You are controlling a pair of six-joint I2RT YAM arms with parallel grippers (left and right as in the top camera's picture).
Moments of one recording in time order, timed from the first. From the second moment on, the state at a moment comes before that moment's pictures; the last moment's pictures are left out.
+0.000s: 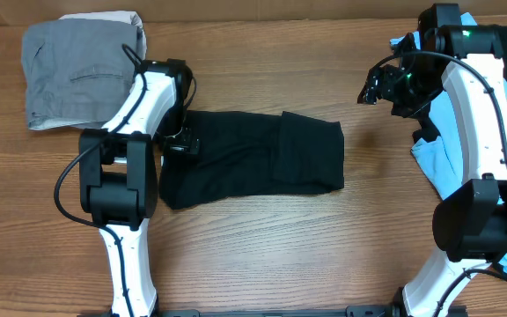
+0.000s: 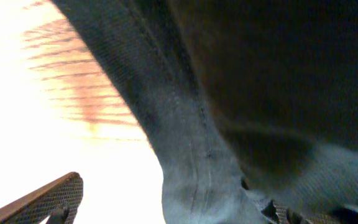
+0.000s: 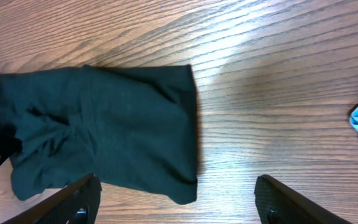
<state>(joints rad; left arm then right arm) -0.13 2.27 1.76 -1.30 -0.17 -0.11 -0.03 1.97 1.93 -1.37 -0.29 0.17</state>
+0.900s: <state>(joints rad) -0.15 2.16 1.55 -0.93 0.19 -0.15 -0.03 1.97 1.93 -1.37 -0.28 0.17</state>
